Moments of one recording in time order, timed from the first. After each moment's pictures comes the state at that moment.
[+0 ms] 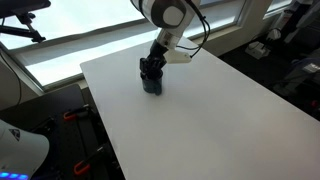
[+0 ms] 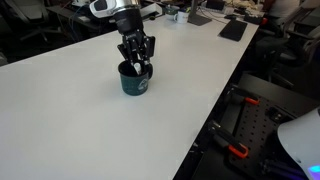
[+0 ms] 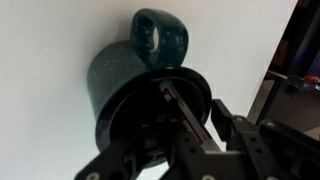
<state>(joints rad) -0.08 0.49 0.14 -2.00 0.11 2.04 -1.68</state>
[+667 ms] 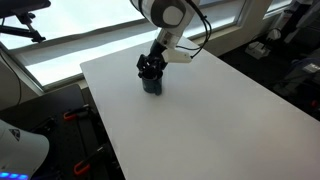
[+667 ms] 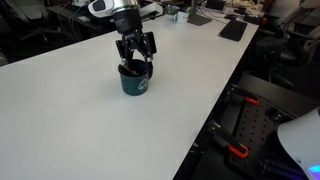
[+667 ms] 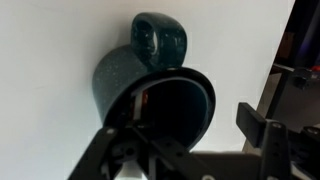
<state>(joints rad) -0.07 0.49 0.14 -2.00 0.10 2.06 -1.61</state>
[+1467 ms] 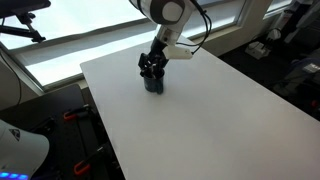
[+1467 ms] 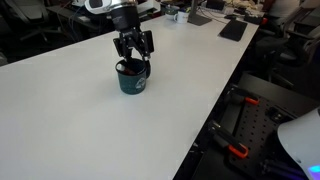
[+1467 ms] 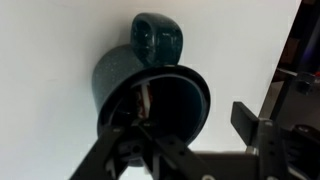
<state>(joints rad) -0.07 0.48 0.15 -2.00 0.08 2.07 -1.61</state>
